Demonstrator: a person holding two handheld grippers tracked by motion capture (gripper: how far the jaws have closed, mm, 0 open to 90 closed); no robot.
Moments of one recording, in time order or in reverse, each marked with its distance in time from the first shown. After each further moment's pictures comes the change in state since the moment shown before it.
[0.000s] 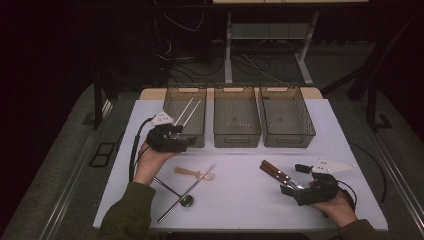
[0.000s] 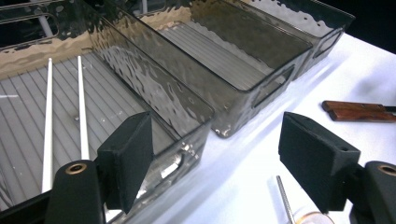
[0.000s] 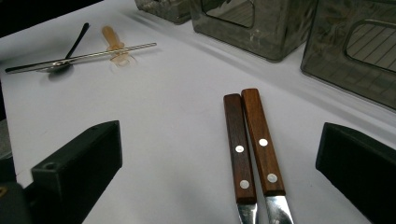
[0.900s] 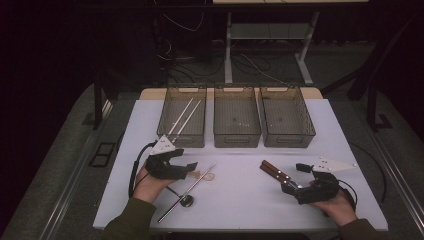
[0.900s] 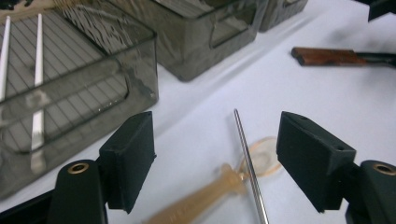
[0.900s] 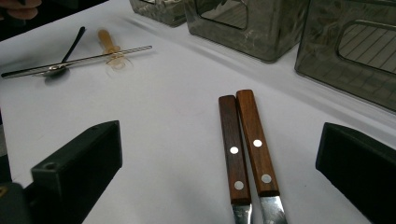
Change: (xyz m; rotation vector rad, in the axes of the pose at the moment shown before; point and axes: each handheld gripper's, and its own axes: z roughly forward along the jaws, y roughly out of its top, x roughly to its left) left arm -0.038 -0.050 -0.019 0.052 -0.018 0.051; right arm -0.003 0.000 0.000 -0.010 -0.007 0.012
